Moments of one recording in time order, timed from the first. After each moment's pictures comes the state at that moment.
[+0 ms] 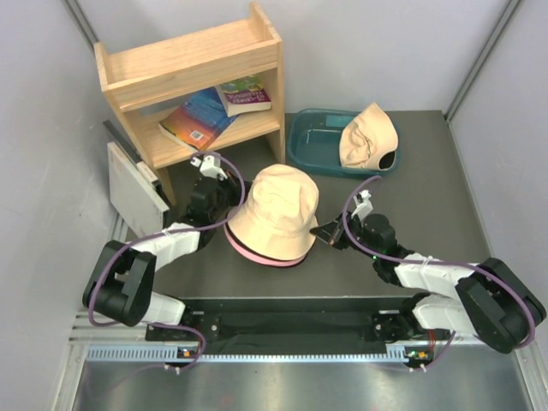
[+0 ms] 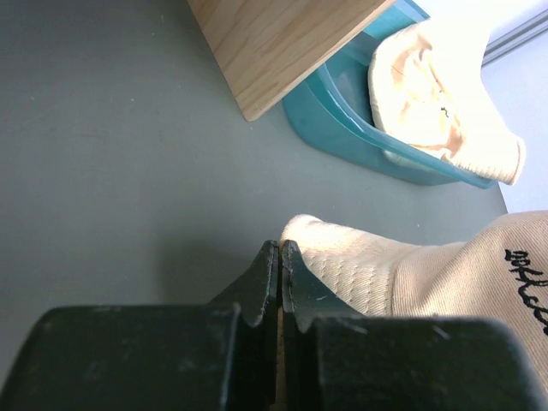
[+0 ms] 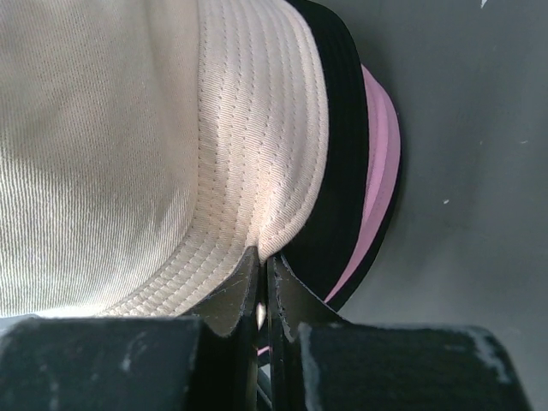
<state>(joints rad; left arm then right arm) -0.36 1.40 0.60 0.56 0.06 -0.66 0.60 1.20 0.27 0.64 -0.23 0.97</state>
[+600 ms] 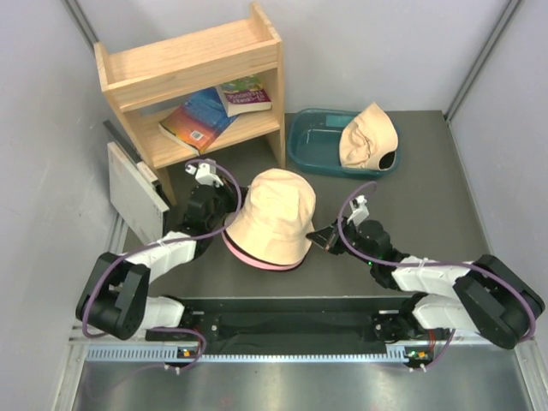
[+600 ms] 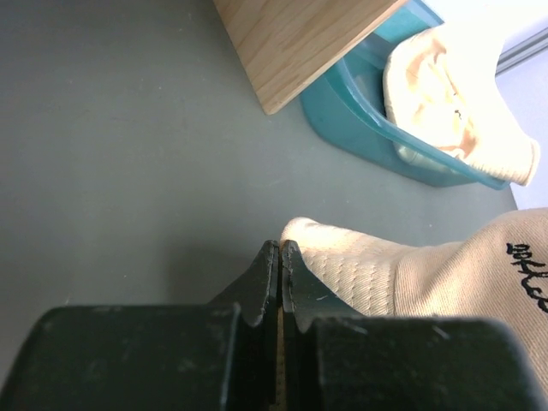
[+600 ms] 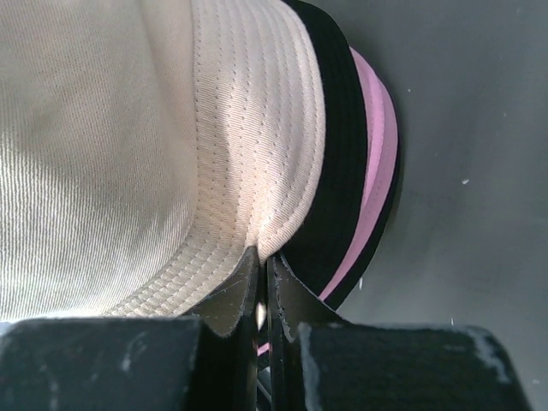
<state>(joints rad) -0.37 1.32 0.52 0.57 0.00 -0.66 0.70 1.23 0.24 0.70 -0.14 1.01</state>
